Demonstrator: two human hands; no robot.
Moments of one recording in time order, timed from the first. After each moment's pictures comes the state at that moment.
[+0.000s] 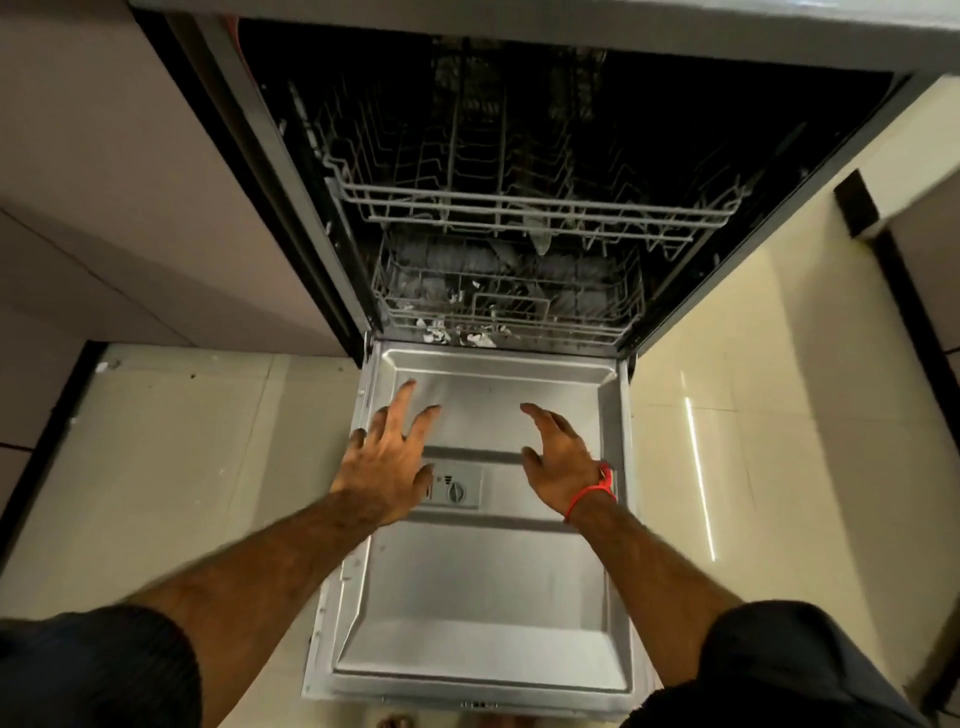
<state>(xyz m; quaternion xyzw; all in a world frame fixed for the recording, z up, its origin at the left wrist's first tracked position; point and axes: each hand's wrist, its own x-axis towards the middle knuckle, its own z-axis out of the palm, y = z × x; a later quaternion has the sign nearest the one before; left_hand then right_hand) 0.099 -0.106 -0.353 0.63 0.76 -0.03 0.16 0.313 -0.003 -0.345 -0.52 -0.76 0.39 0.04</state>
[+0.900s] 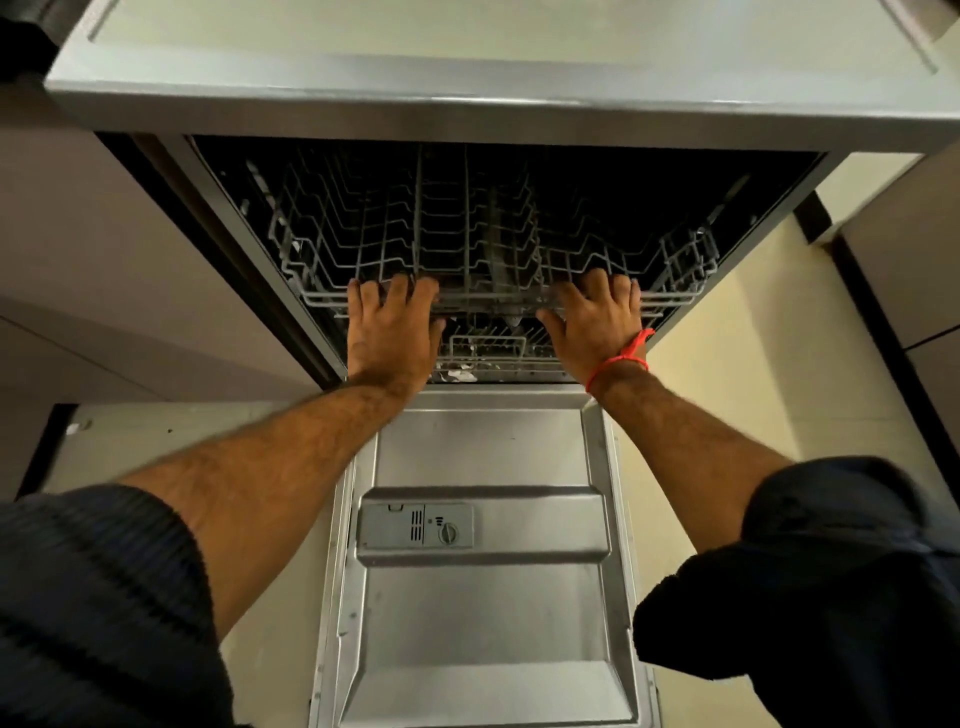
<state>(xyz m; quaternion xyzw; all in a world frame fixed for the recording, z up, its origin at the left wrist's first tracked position) 0.068 0.064 -0.253 0.60 0.79 0.11 -0.02 0.281 0.160 -0.249 -0.54 -0.84 0.00 0.10</state>
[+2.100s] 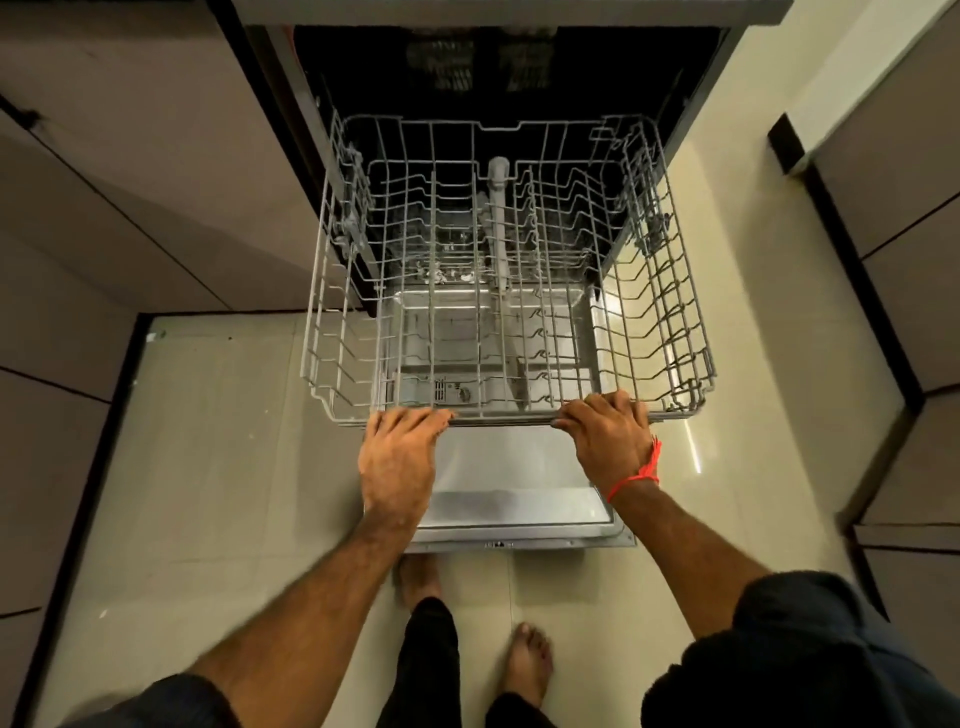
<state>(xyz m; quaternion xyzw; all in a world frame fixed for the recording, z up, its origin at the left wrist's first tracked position) 0.188 -0.298 -0.269 0.59 0.78 0.21 0.00 0.433 -0.185 -0.263 -0.51 -0.85 0.06 0.08</state>
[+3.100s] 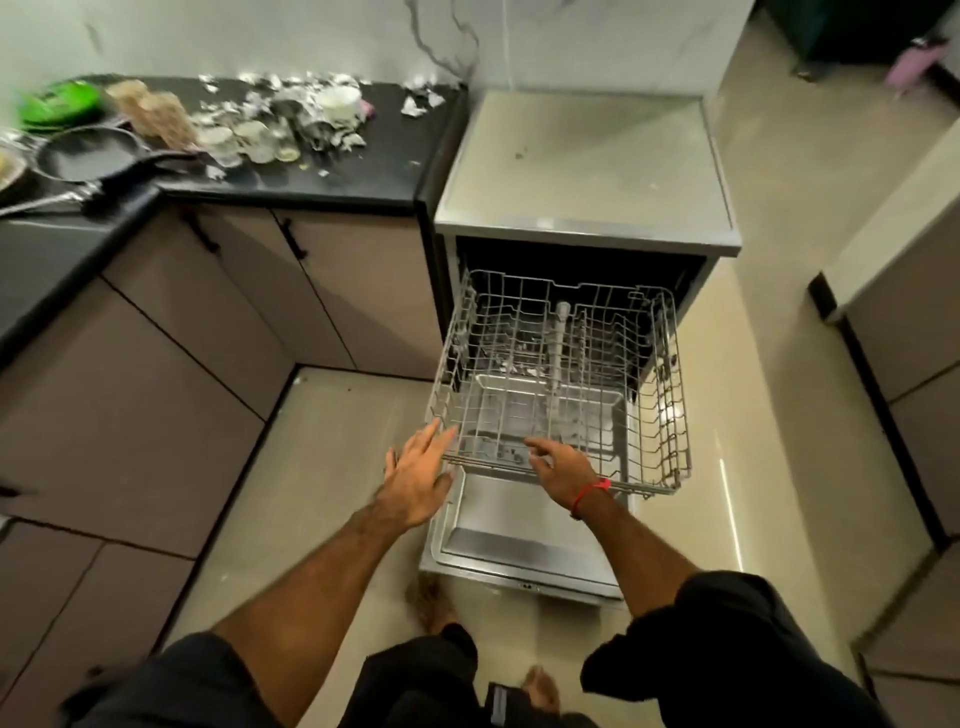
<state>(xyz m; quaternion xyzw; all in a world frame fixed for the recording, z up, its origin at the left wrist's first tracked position) 0.161 -0.393 -0.027 0.53 0.80 0.11 0.26 0.364 -0.252 -0.041 -0.45 -0.78 0.44 0.04</state>
